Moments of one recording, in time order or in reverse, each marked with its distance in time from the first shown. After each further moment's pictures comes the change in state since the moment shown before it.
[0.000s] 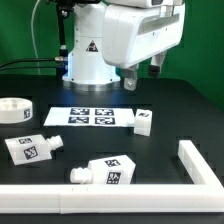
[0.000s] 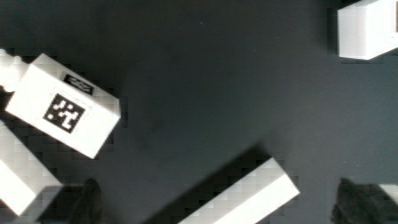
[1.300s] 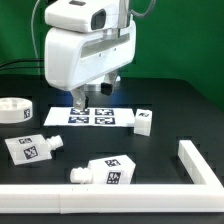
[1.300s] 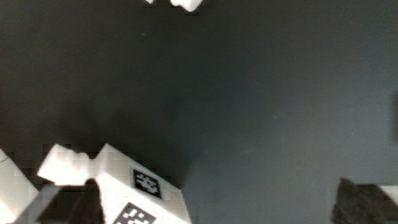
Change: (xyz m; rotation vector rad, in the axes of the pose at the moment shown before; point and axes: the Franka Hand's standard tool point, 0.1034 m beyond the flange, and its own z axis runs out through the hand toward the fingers) arm -0.058 0.046 0.031 -0.021 -0.007 -0.051
